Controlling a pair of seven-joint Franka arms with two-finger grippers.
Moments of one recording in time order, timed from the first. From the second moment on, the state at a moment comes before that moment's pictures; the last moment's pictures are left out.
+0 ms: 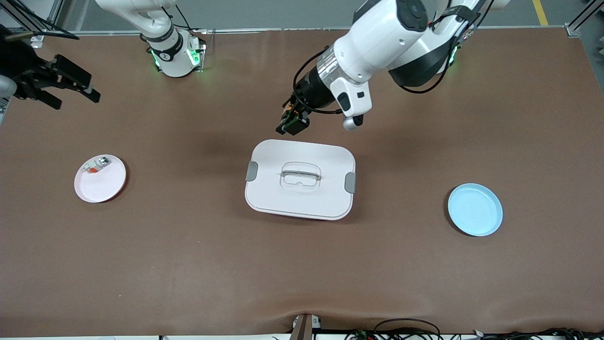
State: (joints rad) left arm -0.29 0.30 -0.55 -1.56 -0.31 2.34 -2.01; right arm 0.08 -0.07 -0.01 -1.52 0.24 1.52 0.11
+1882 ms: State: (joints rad) left arm -0.35 0.33 -0.54 -1.55 -0.27 2.45 -2.10; right arm 0.47 -0.12 0.00 -2.06 1.06 2.27 -0.13
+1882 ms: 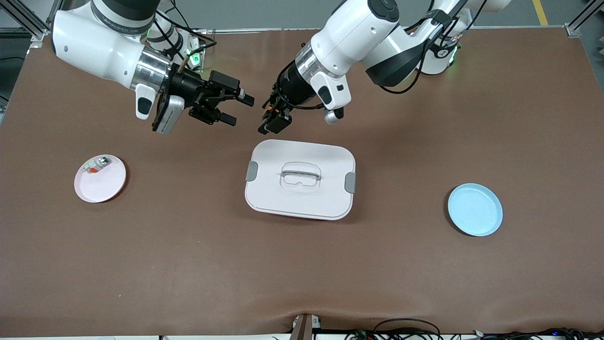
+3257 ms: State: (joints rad) left arm -0.35 0.34 -0.53 -1.56 -0.27 2.45 -2.10; right arm 0.55 -0.06 0.00 -2.07 1.10 2.36 -0.17
